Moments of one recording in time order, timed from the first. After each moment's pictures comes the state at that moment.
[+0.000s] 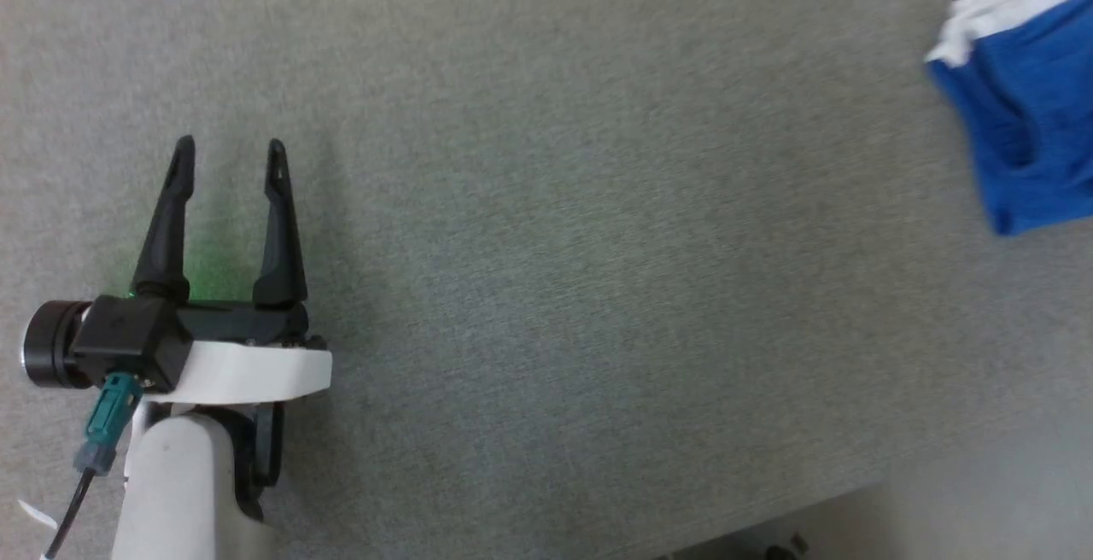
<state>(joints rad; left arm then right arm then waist) -0.23 0.10 0.07 -0.08 -0.05 -0.07 -0.26 -0.88 -0.61 0.25 0.69 0.18 0.13 0.51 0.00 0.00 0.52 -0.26</state>
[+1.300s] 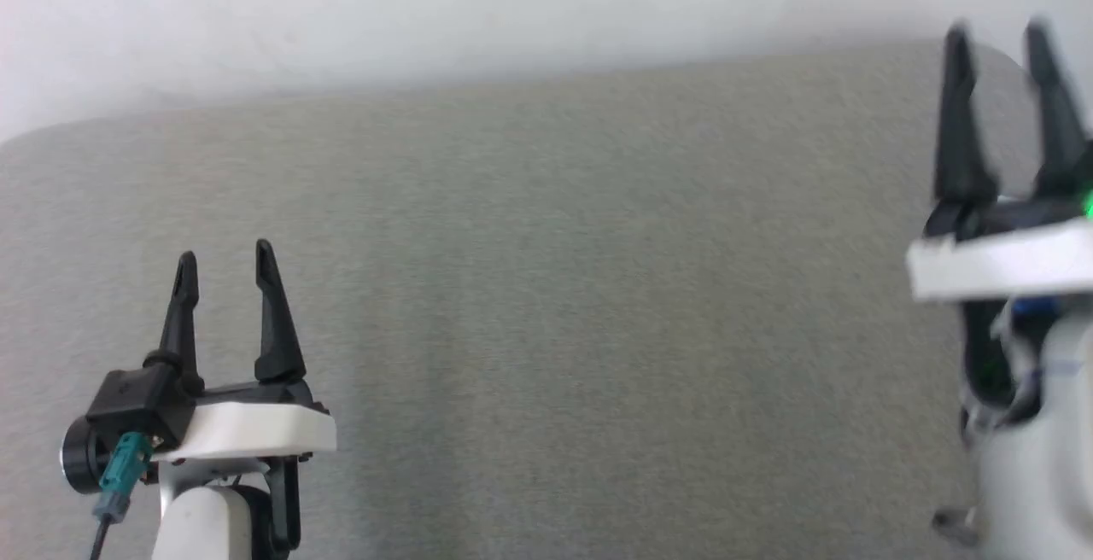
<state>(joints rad) -0.11 0.05 0.11 0.00 -0.15 0.02 -0.26 -0.43 -0.10 -0.09 0.03 0.26 0.13 -0.16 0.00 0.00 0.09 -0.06</state>
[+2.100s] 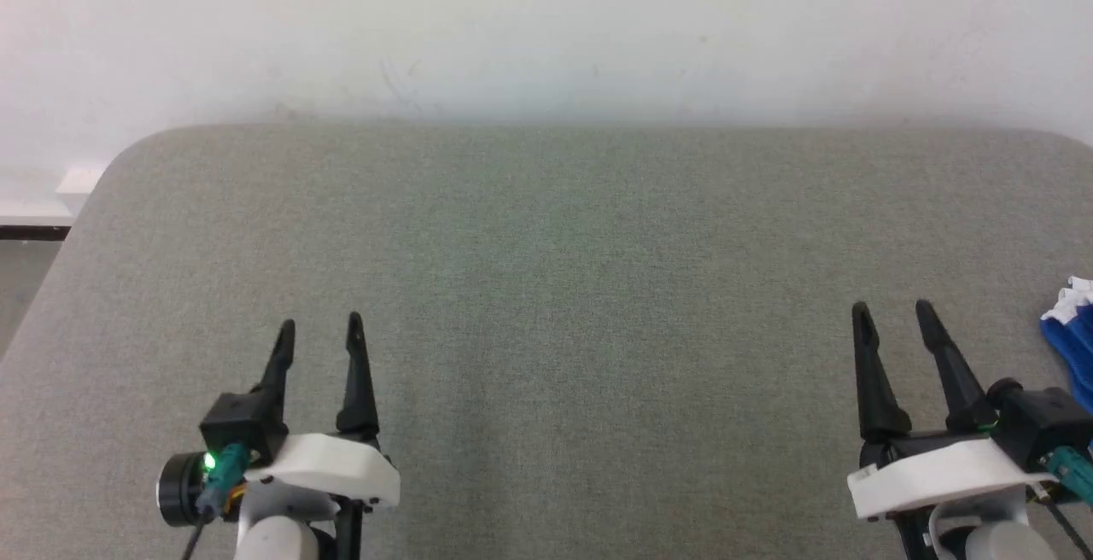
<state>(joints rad) -0.10 0.05 -0.01 0.21 -0.18 0.04 -0.26 -0.02 -0.05 -0.03 0.10 0.23 0.13 -0.26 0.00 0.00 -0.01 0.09</state>
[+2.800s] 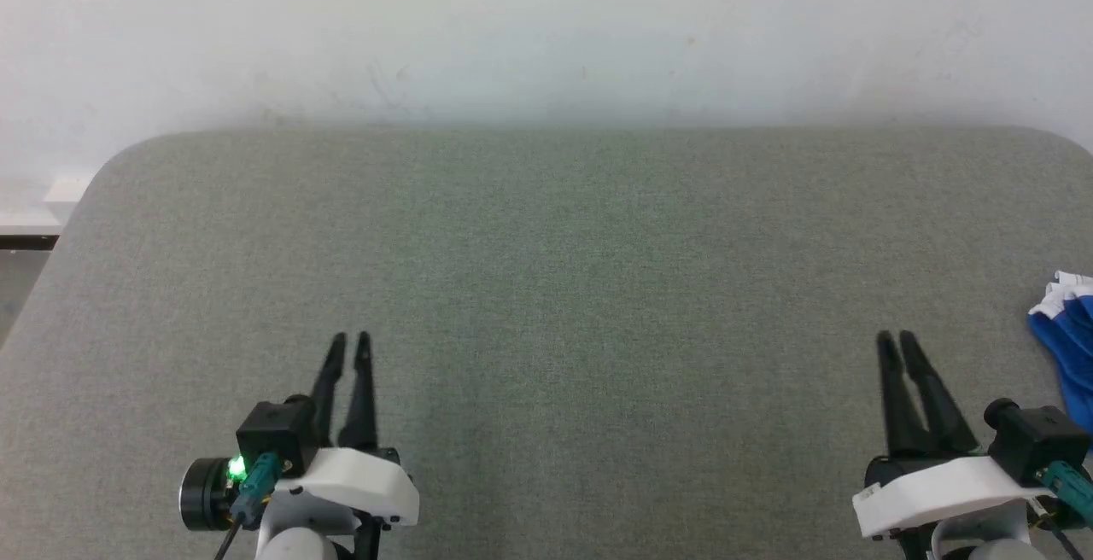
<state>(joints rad) -0.08 0.05 -0.06 0.25 -0.12 0.04 -0.26 0.01 -0.05 -0.05 0.17 0.22 0.13 -0.26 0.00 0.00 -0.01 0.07</state>
